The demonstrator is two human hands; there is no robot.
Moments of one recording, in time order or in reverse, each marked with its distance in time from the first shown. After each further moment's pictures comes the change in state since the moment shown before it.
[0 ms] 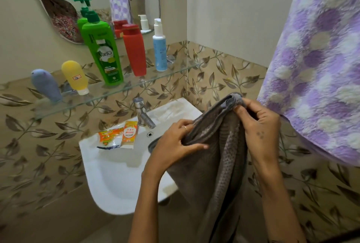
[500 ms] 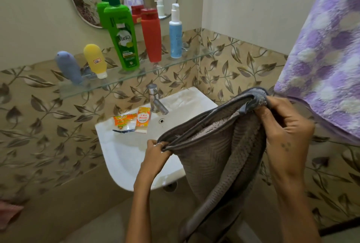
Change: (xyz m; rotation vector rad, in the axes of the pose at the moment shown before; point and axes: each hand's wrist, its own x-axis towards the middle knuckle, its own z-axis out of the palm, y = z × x) left_hand -0.077 -0.072 -0.001 -0.043 0.092 -0.691; right_hand -0.053 -0.018 -0.005 0.026 0.051 -0.156
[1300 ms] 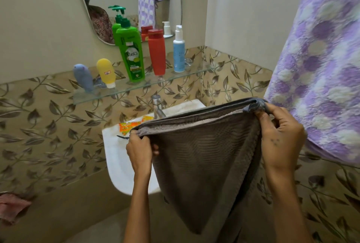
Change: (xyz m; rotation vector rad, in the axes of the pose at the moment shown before) left_hand -0.023 0.050 -0.015 -0.338 0.713 -0.045; right_hand 0.031 0.020 -0.026 -0.254 0.127 -0.007
